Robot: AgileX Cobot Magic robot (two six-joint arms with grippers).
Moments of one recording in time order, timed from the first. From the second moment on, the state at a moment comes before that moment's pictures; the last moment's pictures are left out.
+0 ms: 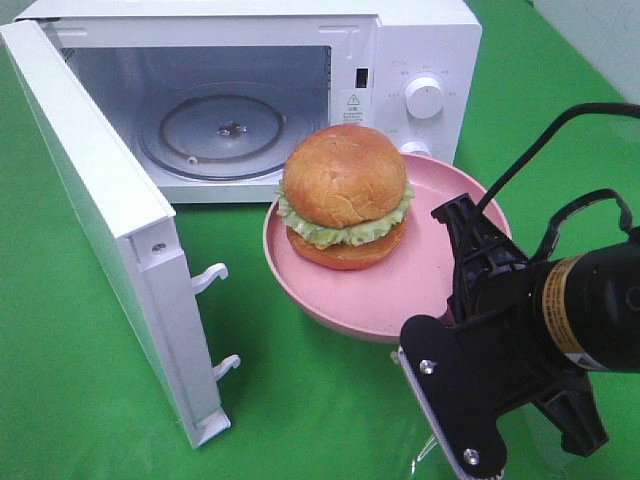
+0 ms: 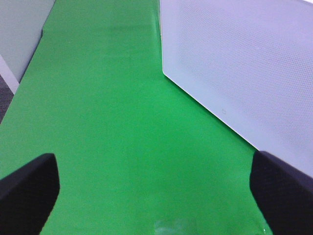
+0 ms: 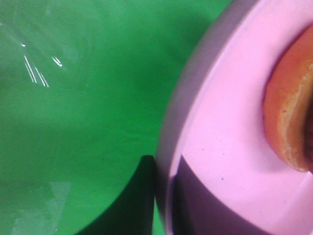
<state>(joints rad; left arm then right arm) 0.05 -0.01 -0.50 -0.09 1.05 0.13 0.93 1.31 -0.54 -0.84 0.41 -0.51</state>
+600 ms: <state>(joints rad) 0.05 -0.01 -0.50 -0.09 1.05 0.13 0.77 1.32 -0.63 -0.52 0.34 -1.03</state>
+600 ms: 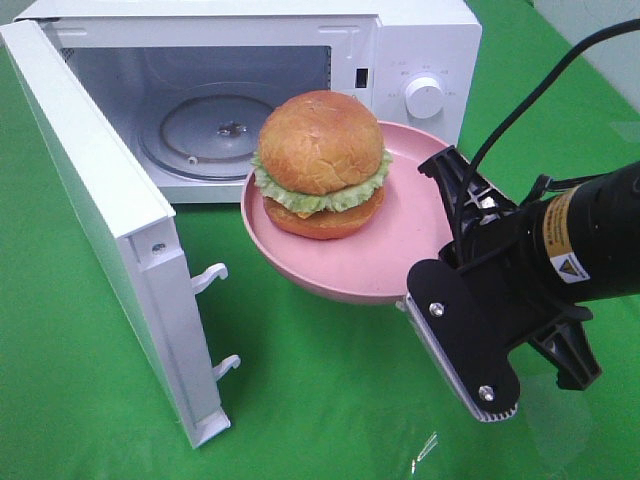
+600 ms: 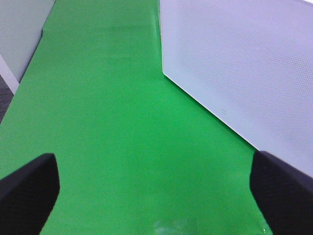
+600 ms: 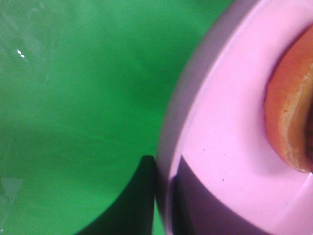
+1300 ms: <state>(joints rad) 0.05 -0.01 -0.50 -0.09 1.05 0.13 0.62 1.32 -0.63 0.00 0.34 -1.66</state>
